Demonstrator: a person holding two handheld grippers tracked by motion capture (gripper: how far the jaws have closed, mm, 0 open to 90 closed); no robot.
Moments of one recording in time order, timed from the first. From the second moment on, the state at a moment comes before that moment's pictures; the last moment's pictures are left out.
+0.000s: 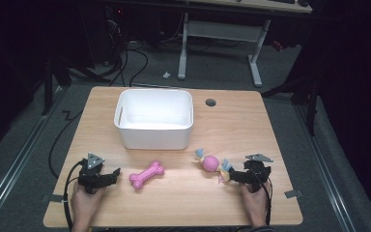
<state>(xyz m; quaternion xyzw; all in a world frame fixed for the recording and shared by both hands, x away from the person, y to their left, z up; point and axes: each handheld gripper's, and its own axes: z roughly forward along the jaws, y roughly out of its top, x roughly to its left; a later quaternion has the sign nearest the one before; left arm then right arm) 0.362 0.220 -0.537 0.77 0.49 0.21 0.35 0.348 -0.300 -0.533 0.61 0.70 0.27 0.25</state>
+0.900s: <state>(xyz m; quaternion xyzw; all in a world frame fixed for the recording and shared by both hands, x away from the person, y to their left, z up) 0.365 0.219 -0.537 0.78 0.48 0.20 0.34 0.346 -0.298 -0.533 0.61 0.70 0.27 0.25</state>
